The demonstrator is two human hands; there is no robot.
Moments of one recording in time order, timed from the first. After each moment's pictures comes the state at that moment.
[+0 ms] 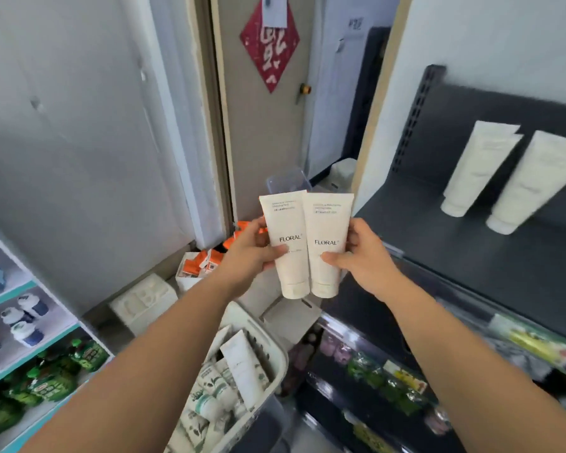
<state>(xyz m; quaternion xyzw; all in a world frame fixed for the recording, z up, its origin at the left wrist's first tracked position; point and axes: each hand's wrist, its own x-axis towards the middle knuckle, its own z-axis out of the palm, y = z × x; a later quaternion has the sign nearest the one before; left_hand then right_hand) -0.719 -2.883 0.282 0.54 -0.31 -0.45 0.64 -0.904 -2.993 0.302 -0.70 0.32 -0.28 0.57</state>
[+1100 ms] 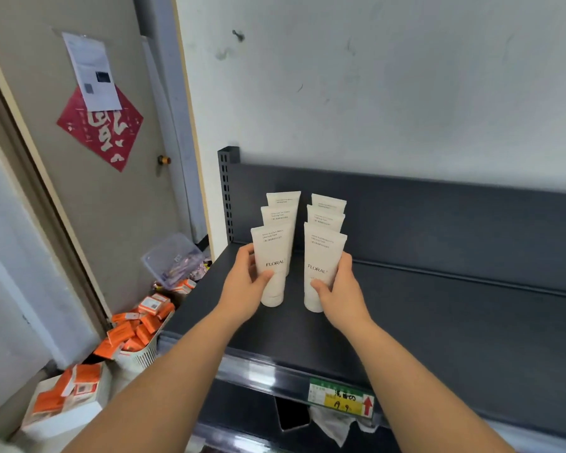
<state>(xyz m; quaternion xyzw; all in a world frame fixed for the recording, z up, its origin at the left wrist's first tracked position) -0.930 -3.130 0.322 0.55 -0.56 -0.29 0.55 -1.123 -3.140 0.332 -0.66 0.53 -0.43 0.31</state>
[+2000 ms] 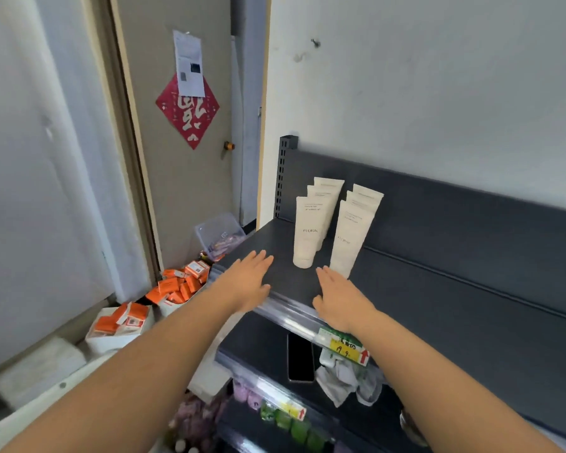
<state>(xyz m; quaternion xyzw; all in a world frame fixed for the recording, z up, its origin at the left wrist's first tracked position) -0.911 -3.018 0.329 0.72 -0.69 -0.06 0.07 -1.123 -3.071 0.338 -0.88 0.46 -0.03 0.09</state>
